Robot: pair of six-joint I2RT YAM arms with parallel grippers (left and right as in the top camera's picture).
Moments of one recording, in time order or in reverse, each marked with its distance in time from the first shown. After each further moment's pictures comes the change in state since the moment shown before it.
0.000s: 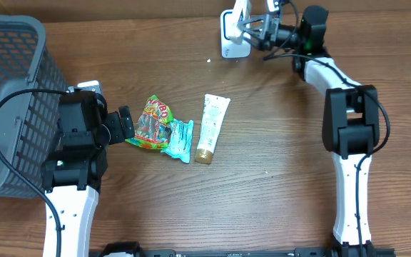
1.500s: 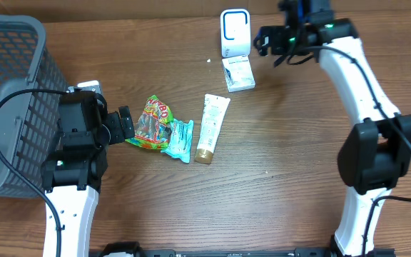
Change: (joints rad) left arm 0.000 0.000 0.000 -0.001 0.000 0.000; right arm 0.126 -0.454 0.007 -1.347 0.953 -1.007
